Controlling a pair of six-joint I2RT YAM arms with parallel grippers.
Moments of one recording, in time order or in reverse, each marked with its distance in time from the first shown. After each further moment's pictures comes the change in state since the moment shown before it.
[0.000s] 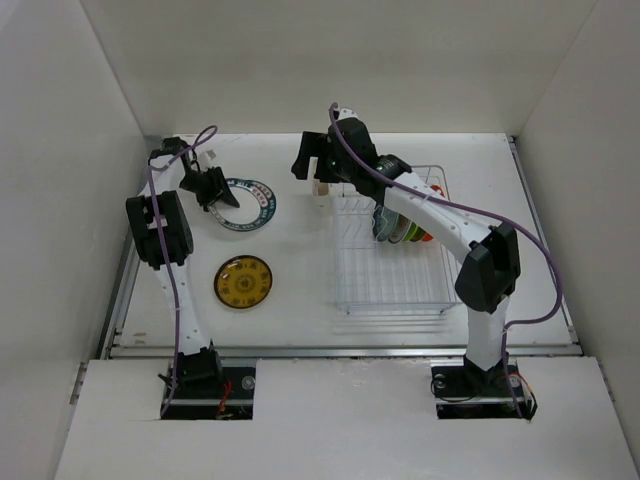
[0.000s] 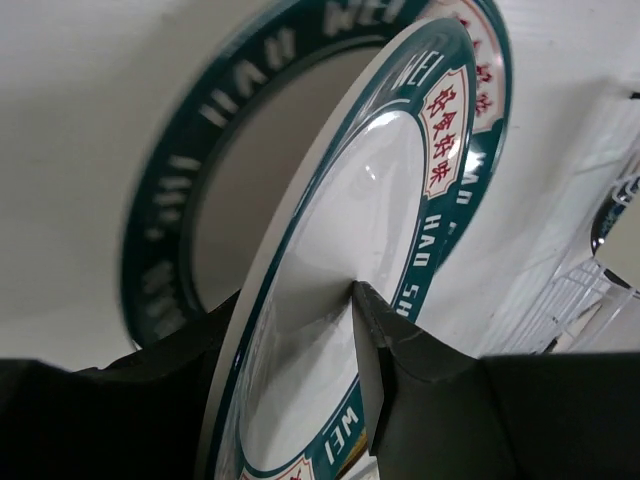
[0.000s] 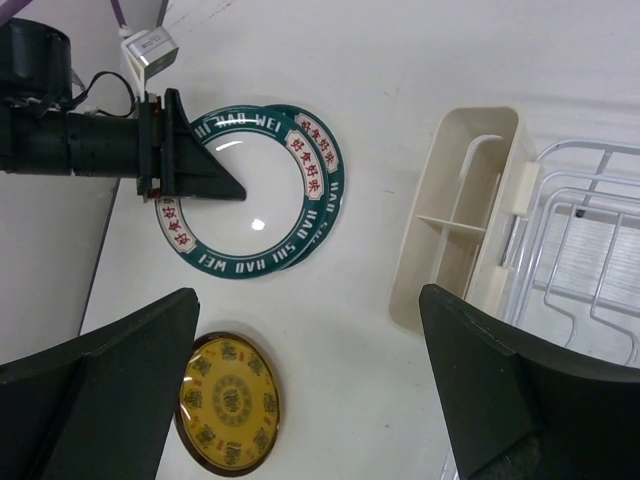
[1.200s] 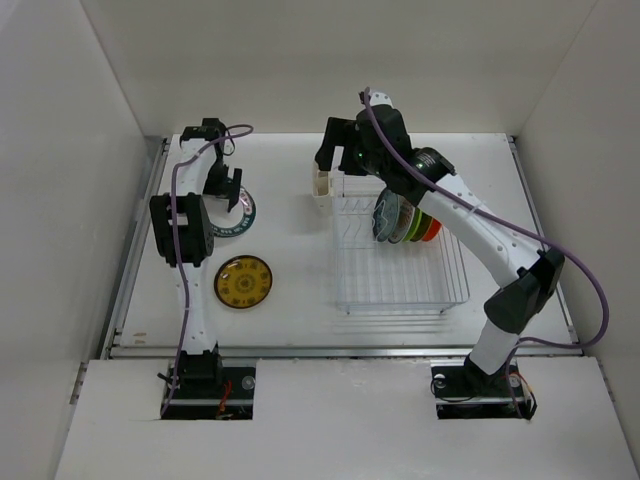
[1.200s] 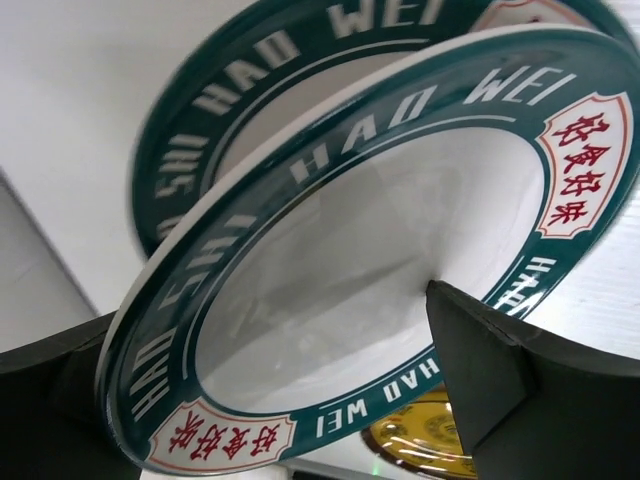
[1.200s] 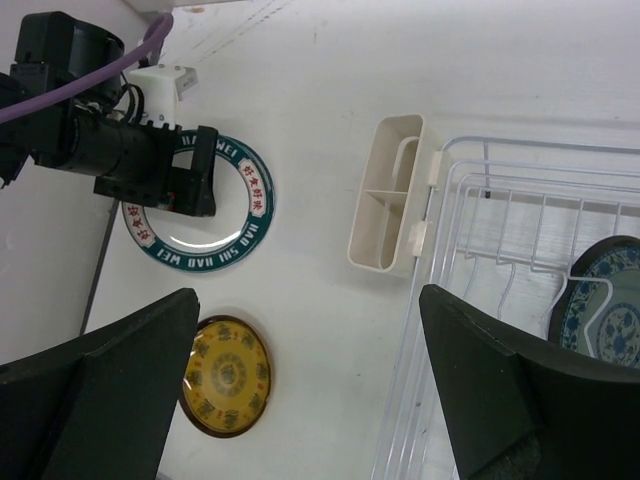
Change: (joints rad) left arm -0.197 -0.004 0.184 -0.235 -0.809 0.151; right arm 0.000 -0.212 0.019 -0.208 0.119 -0.027
